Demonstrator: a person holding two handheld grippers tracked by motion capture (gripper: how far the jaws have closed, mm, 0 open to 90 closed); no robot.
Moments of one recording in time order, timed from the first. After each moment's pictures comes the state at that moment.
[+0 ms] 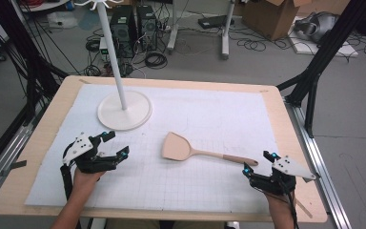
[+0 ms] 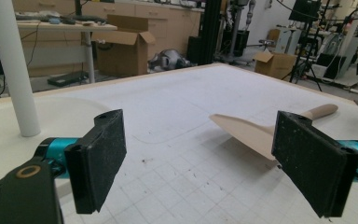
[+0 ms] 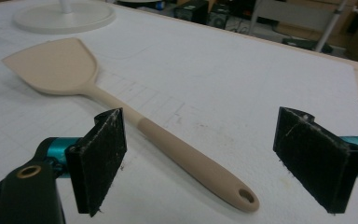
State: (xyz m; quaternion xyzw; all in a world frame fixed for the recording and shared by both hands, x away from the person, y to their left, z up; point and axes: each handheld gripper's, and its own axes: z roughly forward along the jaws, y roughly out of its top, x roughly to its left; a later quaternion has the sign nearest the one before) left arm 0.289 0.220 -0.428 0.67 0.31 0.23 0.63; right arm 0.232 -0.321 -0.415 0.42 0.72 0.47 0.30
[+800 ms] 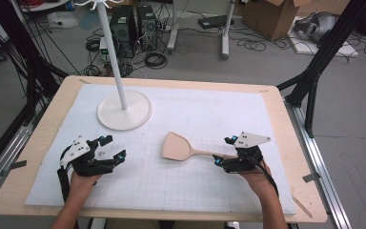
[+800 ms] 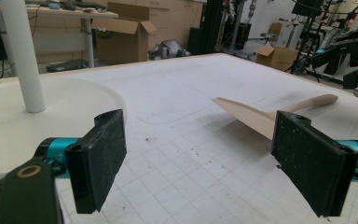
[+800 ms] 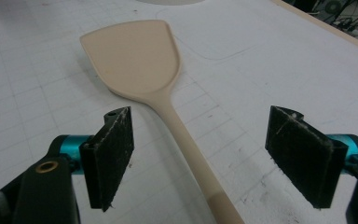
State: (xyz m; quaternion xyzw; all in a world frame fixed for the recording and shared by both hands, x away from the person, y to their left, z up) left arm 0.284 0.230 -0.437 0.68 0.32 0.21 0.62; right arm 0.306 -0.255 -0.402 0.26 0.84 0.44 0.19
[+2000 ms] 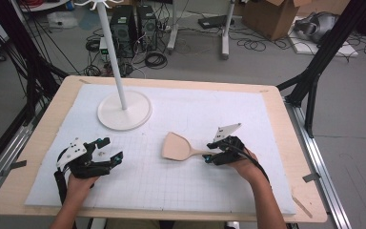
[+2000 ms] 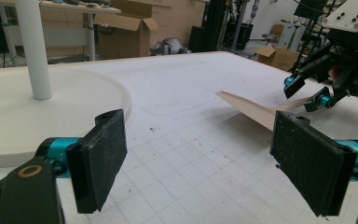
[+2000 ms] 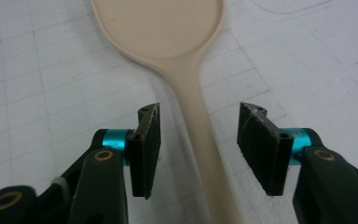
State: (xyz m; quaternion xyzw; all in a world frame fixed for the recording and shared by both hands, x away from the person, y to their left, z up) left arm 0.281 0.239 -0.444 0.67 0.34 0.20 0.62; right arm 0.355 -0.221 -0.425 0.20 0.91 0.35 0.08
